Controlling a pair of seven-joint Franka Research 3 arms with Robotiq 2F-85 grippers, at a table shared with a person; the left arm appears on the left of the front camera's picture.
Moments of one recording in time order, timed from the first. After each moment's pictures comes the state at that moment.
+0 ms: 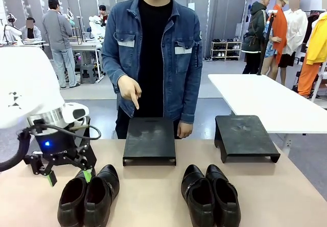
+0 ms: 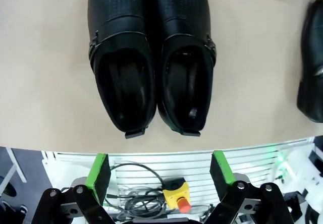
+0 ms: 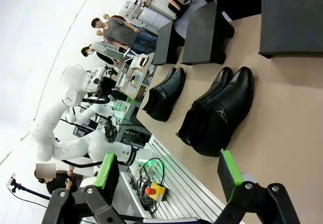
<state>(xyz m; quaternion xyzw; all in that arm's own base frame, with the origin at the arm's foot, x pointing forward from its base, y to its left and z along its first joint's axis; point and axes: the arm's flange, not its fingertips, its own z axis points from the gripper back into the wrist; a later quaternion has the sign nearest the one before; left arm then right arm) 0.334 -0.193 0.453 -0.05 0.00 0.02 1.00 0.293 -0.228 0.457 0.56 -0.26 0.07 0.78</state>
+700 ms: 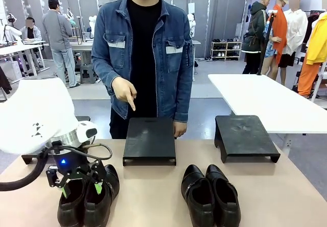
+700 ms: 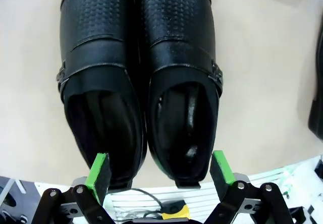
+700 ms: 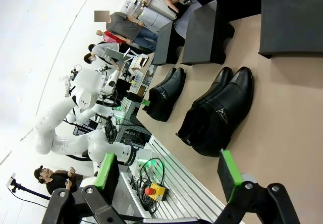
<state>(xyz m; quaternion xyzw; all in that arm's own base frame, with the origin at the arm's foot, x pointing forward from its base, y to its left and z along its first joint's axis) 0.352 -0.209 0.391 -0.05 -0.02 0.01 1.00 0.292 -0.228 0.457 0.56 -0.26 0.07 0.78</state>
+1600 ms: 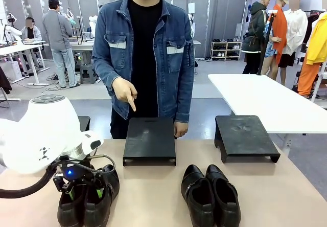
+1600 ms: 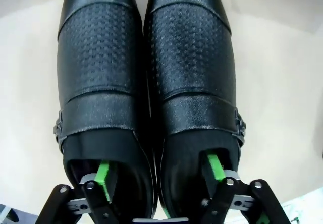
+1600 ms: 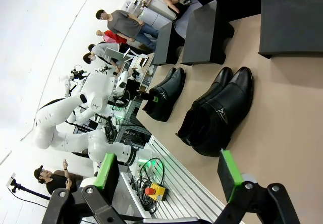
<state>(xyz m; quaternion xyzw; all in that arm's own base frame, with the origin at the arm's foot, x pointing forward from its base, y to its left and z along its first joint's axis) 0.368 -0.208 0.349 -0.03 -0.07 0.00 1.00 0.292 -0.229 0.457 0.56 -0.26 0.07 0.78</state>
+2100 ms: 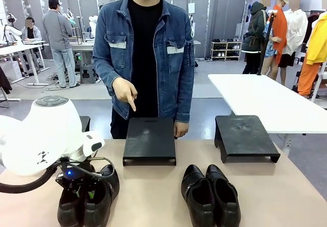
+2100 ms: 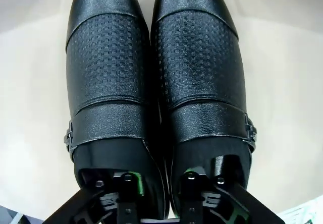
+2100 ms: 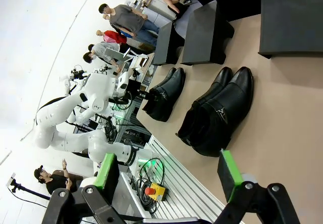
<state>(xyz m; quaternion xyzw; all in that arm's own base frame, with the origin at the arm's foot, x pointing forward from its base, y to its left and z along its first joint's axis) 0.369 -0.207 0.346 0.00 -0.08 -0.02 1.00 0.292 -0.229 0.457 0.56 -0.26 0.07 0.78</state>
